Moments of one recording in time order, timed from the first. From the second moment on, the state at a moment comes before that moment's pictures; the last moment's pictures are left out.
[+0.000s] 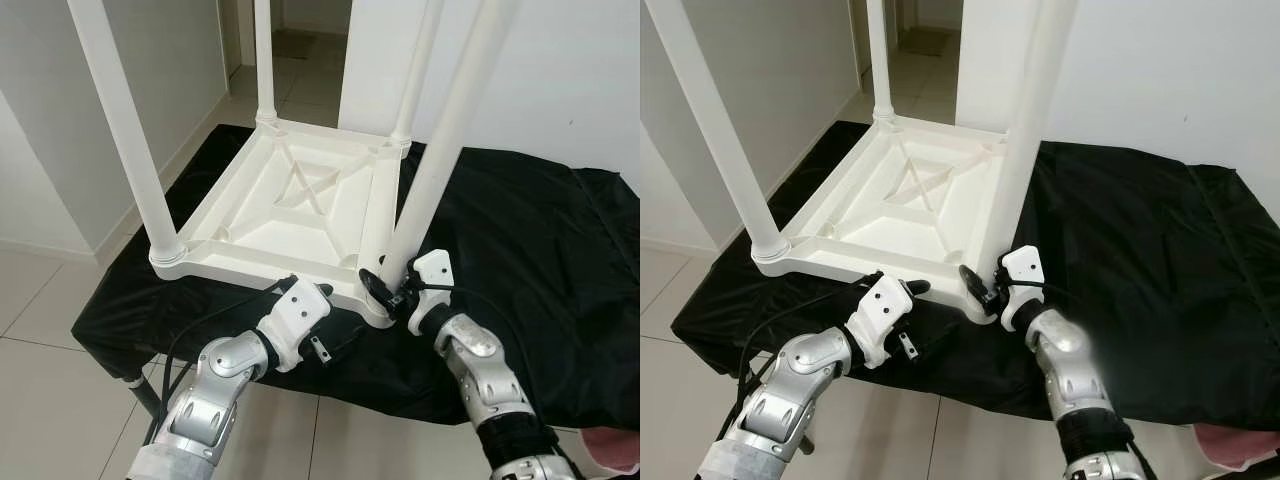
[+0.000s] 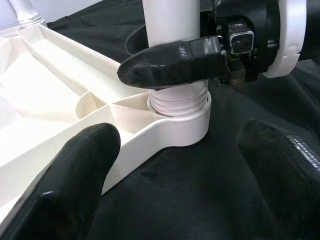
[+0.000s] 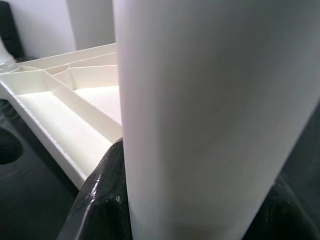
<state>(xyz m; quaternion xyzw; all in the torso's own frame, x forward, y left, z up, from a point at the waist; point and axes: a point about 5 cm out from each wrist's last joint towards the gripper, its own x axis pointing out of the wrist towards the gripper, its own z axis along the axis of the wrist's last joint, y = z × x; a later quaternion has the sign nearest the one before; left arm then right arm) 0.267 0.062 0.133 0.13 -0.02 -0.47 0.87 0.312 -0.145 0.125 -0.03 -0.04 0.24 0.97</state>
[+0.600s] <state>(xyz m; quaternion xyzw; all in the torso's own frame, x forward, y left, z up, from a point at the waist) 0.266 0.060 0.131 0.13 -0.01 -0.47 0.87 0.299 -0.116 0.126 0.00 -0.06 -0.01 1.00</state>
